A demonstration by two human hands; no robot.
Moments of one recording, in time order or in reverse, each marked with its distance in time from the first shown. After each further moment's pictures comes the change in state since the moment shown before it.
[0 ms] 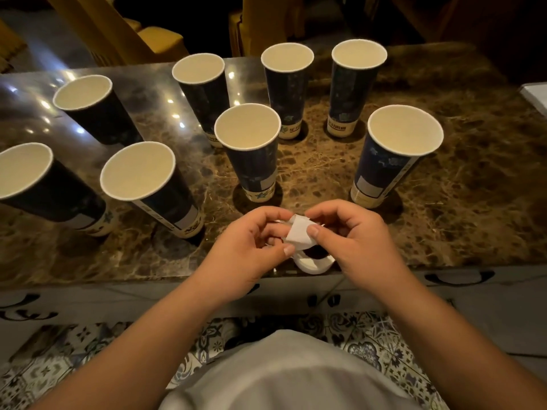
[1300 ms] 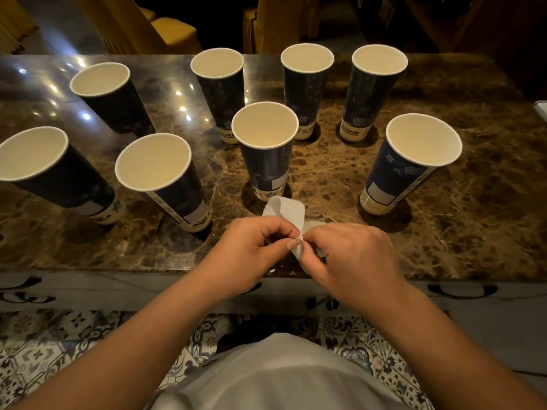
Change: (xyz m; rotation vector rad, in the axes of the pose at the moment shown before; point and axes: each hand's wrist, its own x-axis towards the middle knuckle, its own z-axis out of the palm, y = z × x) left_hand 0.005 -0.010 -0.009 0.313 0.044 0.097; right_hand -0.004 -0.009 0.013 -0.872 -0.036 -0.471
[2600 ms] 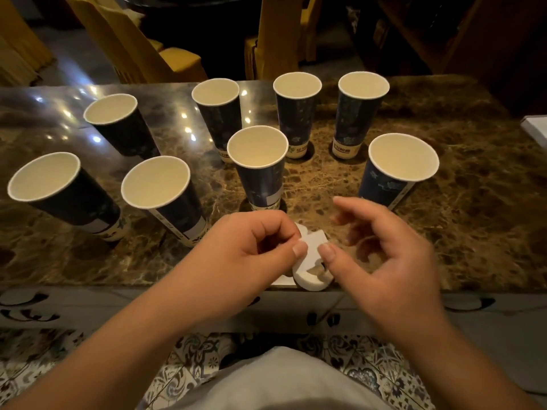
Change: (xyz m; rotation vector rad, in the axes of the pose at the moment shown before) left_hand -0.029 0.087 -0.025 0.018 -0.065 0.079; right_hand -0.015 -0.013 -0.060 0.649 0.307 0.217
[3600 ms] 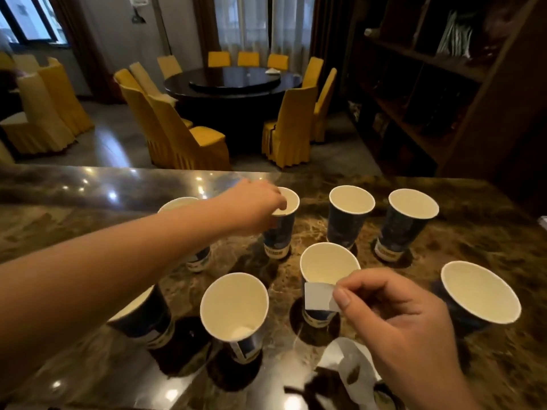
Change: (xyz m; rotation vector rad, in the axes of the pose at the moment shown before) left_hand 0.177 -0.058 -0.192 1.330 0.018 0.213; right_hand 0.097 -0.065 0.078 0.209 0.084 0.070
